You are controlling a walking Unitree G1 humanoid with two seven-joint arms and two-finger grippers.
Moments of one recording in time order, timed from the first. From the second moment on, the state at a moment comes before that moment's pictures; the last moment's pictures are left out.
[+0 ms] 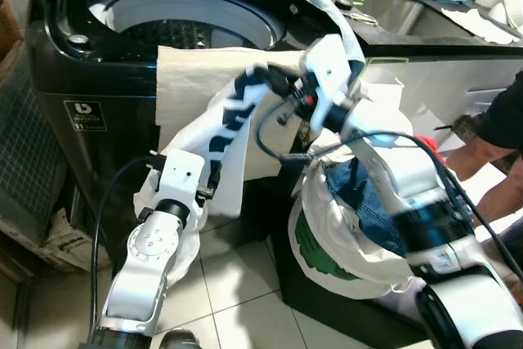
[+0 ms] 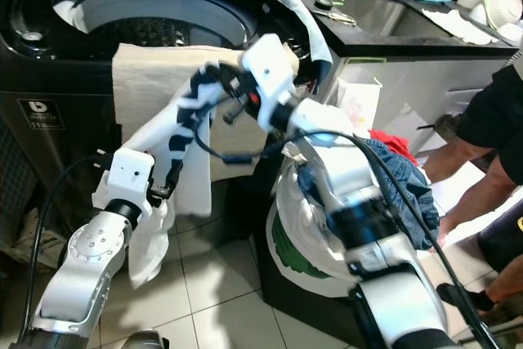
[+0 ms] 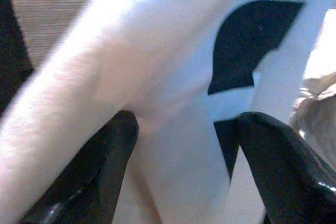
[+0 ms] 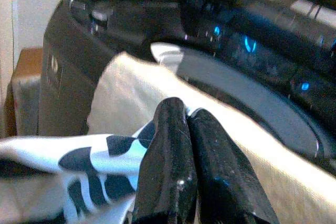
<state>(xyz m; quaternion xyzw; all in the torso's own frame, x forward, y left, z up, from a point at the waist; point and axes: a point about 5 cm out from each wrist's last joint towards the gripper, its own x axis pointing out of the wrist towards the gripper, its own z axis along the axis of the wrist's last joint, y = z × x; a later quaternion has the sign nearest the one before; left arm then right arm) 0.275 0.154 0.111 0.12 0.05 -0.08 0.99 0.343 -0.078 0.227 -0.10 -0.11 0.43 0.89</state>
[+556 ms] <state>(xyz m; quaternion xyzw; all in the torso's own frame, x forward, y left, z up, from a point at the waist) 0.273 0.197 0.117 0.03 0.02 0.10 0.99 0.319 -0.157 0.141 0.00 0.01 0.24 0.97</state>
